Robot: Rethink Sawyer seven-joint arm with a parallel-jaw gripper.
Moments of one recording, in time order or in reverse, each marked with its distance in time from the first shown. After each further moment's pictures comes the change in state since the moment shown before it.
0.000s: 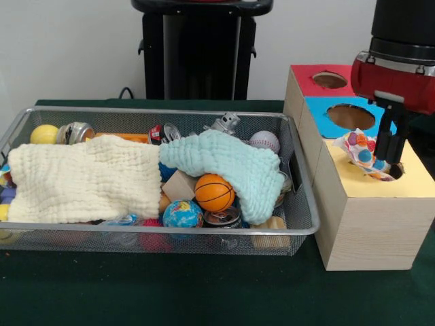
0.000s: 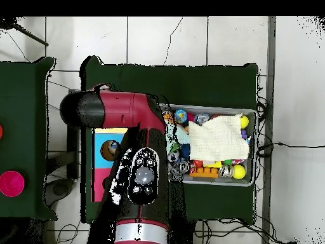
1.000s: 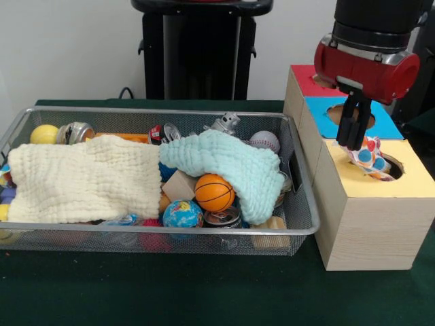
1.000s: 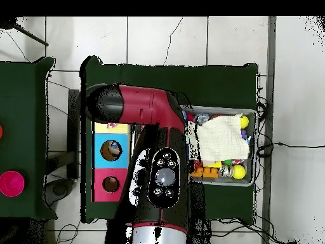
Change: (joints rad) arm -0.057 -0.021 -0.009 -0.012 0.001 0.115 0.000
